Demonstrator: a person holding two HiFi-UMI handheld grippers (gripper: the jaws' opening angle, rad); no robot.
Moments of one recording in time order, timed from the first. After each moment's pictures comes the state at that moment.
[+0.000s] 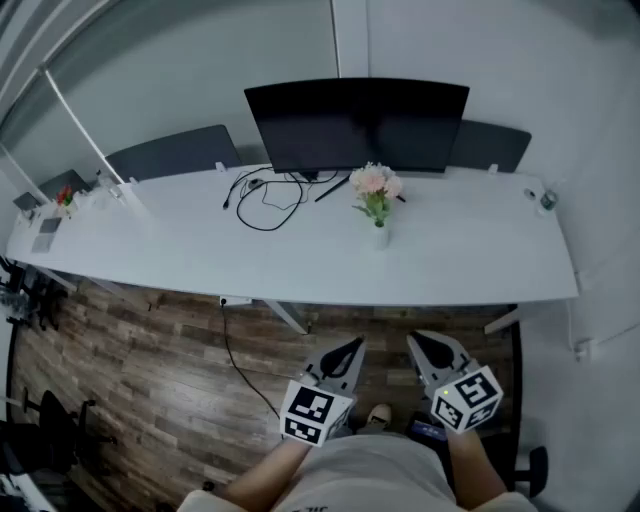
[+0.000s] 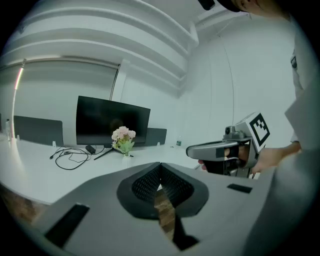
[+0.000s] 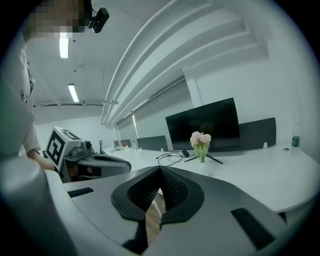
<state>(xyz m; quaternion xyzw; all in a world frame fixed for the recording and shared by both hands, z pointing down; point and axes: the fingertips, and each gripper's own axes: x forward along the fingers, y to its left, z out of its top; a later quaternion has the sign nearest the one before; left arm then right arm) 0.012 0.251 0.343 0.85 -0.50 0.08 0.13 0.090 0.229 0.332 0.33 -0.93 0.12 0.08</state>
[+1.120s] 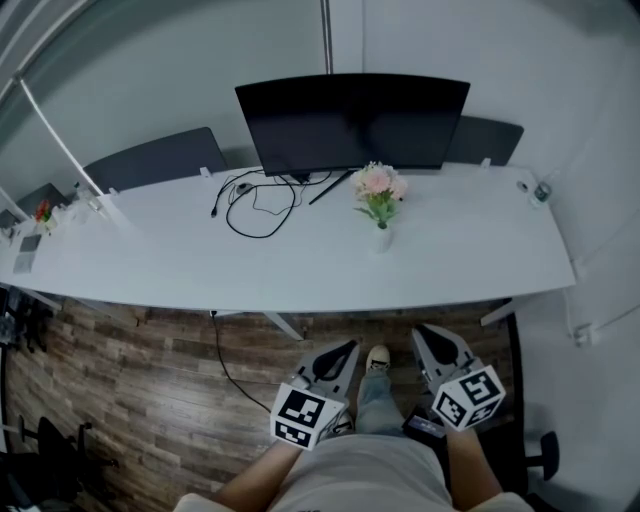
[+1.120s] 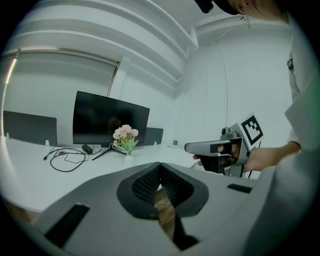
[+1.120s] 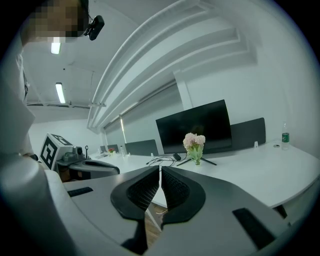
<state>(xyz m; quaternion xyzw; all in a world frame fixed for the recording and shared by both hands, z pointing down) -0.042 0.238 0.357 0.88 -0.46 0.08 0.13 0.062 0.203 0.345 0.40 -0.90 0.13 0.05</state>
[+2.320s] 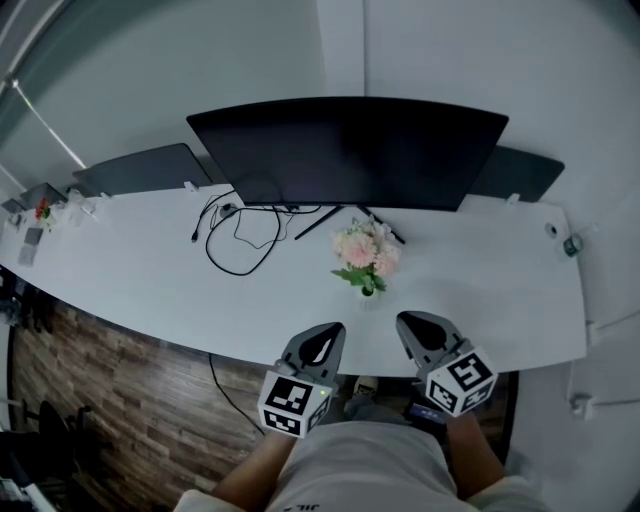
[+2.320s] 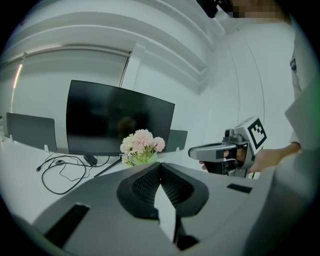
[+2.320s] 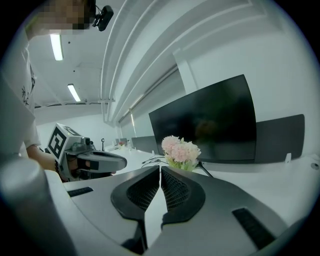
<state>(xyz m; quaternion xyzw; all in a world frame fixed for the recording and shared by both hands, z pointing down) -0.025 0.005 0.357 0.83 -0.54 0.08 0.15 0.065 -0.033 0.356 0.28 -0.95 0.12 0.09</state>
